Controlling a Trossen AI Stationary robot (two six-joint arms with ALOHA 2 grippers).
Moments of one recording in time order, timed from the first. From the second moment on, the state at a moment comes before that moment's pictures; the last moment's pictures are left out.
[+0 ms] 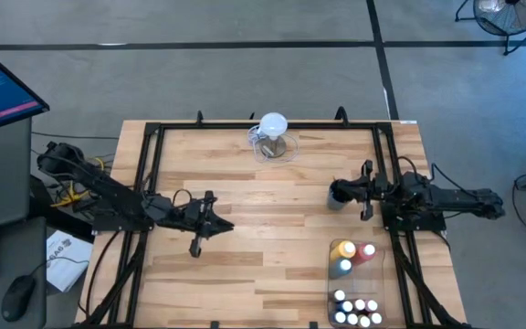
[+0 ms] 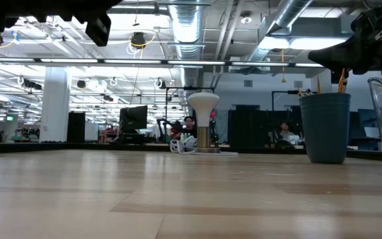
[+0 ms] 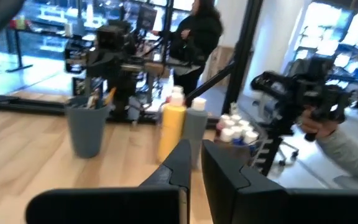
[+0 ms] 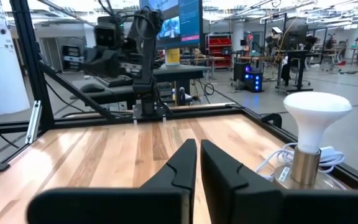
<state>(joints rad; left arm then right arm) -0.41 1.15 0.36 0.84 -0.29 -0.16 -0.02 0.01 0.02 0.06 0.13 0.03</state>
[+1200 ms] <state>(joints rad) -0.32 0.21 0.01 0.30 -0.17 0.01 -0.01 0.01 0.02 0.05 0.13 0.03</state>
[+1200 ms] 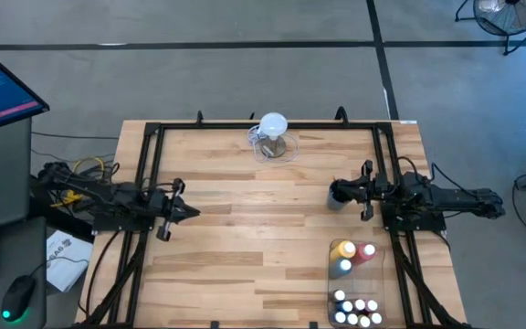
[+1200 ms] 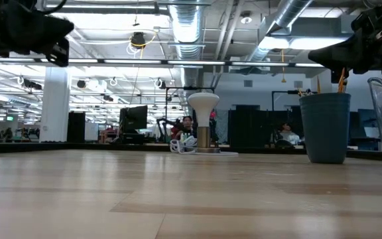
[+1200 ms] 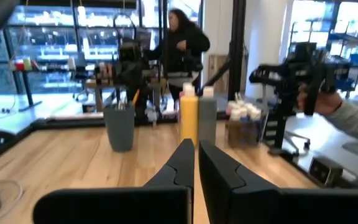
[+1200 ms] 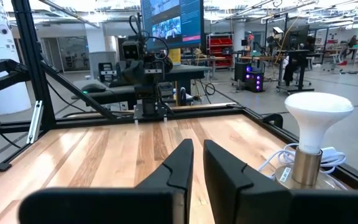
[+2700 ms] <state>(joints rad) -0.32 0.36 0.01 0.18 -0.21 -0.06 -0.01 0.01 0.02 0.05 0.13 0.03</state>
